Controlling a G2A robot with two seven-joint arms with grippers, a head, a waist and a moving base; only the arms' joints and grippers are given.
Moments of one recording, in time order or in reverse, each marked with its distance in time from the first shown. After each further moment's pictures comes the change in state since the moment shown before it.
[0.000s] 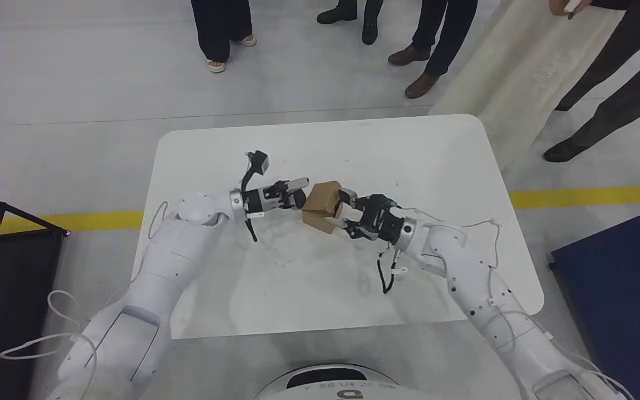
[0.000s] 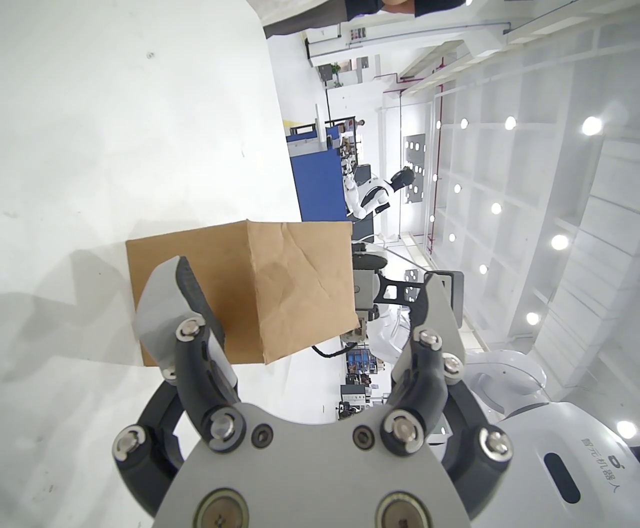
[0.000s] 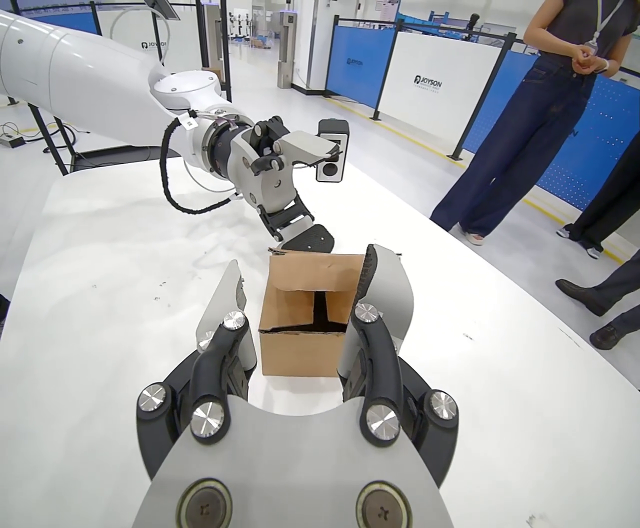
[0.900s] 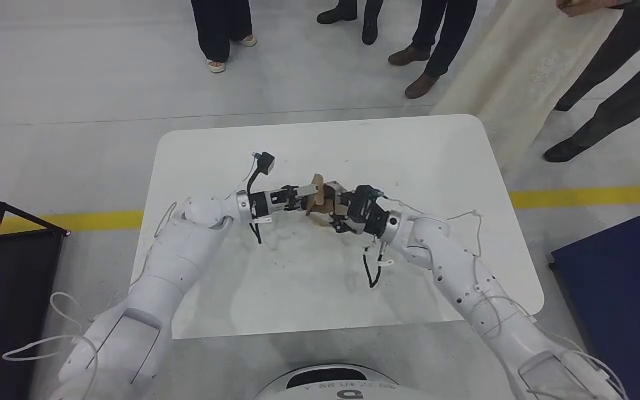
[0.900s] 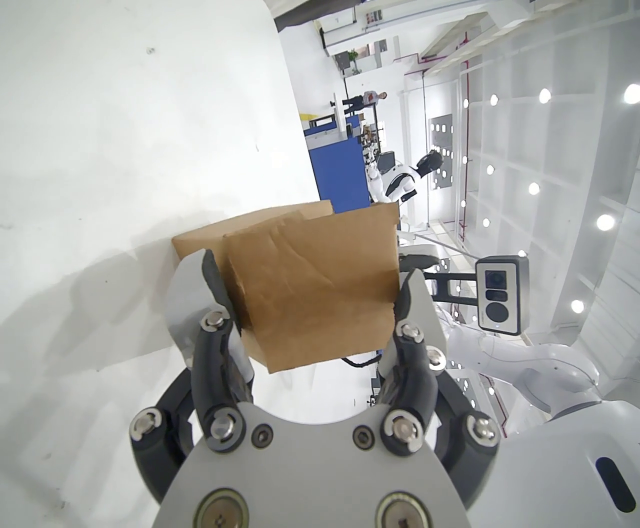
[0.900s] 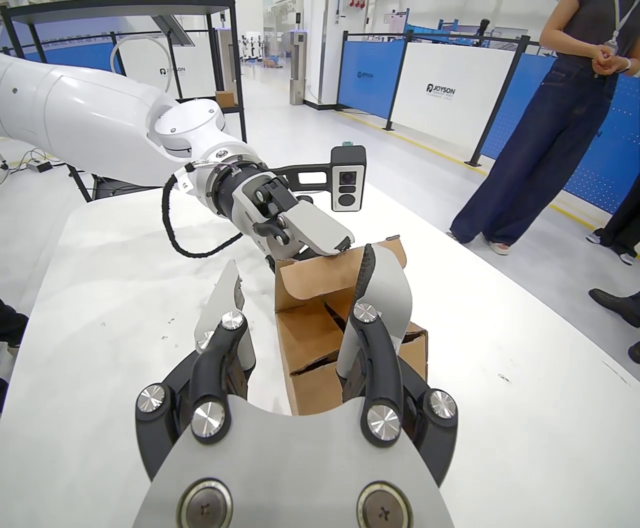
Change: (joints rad) left arm 0.014 0.000 0.020 -0.049 0.125 -0.038 0.080; right arm 0.099 -0.044 -0.096 0.087 0.092 0.001 -0.006
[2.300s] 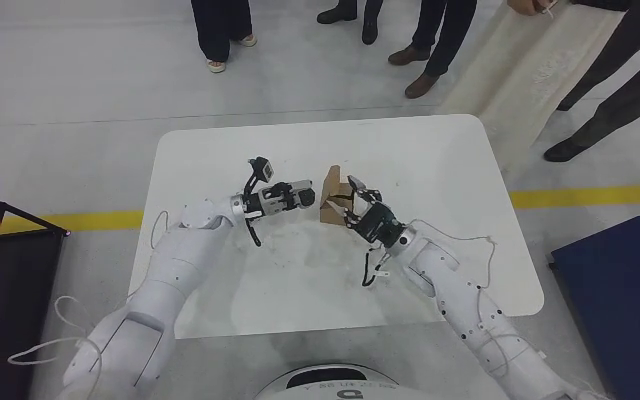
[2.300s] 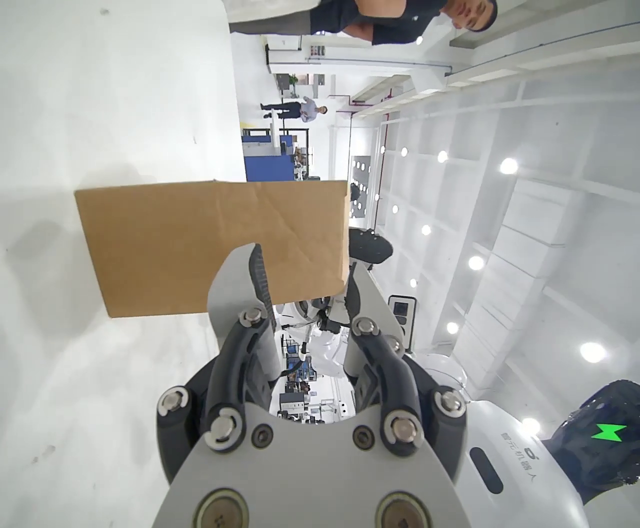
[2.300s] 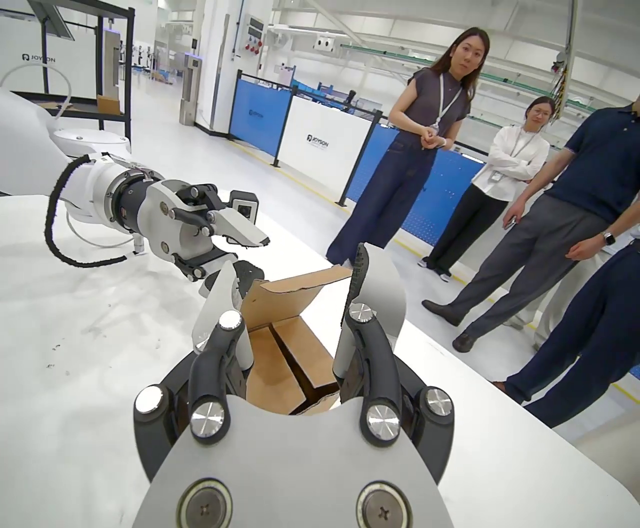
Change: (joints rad) left arm 0.021 -0.020 -0.037 0.051 -0.317 0.142 -0.154; right arm -0.211 0.019 0.093 -0.198 -0.248 0.427 -0.134
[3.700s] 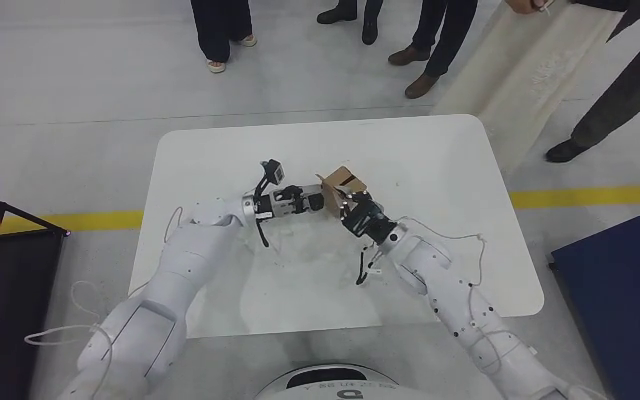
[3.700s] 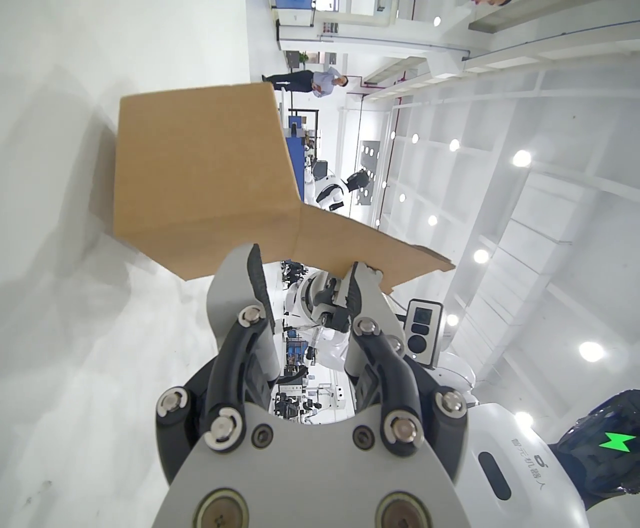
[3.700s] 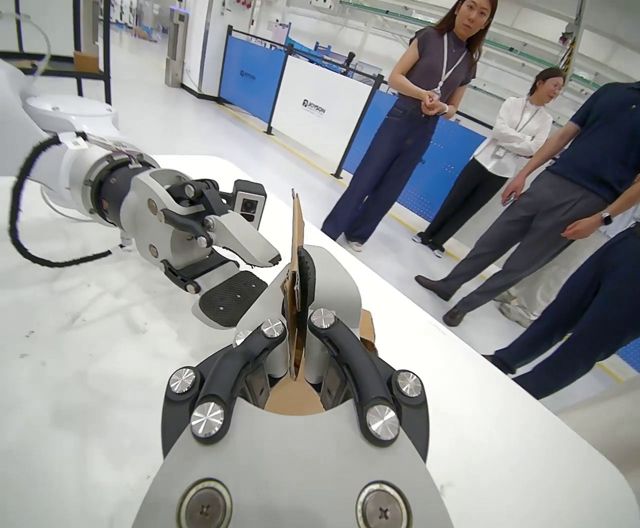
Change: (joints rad) left arm -0.064 -0.059 0.050 0.130 -0.004 -0.031 -0.036; right arm 0.024 -0.031 -0.012 0.018 0.029 -0.009 0.103
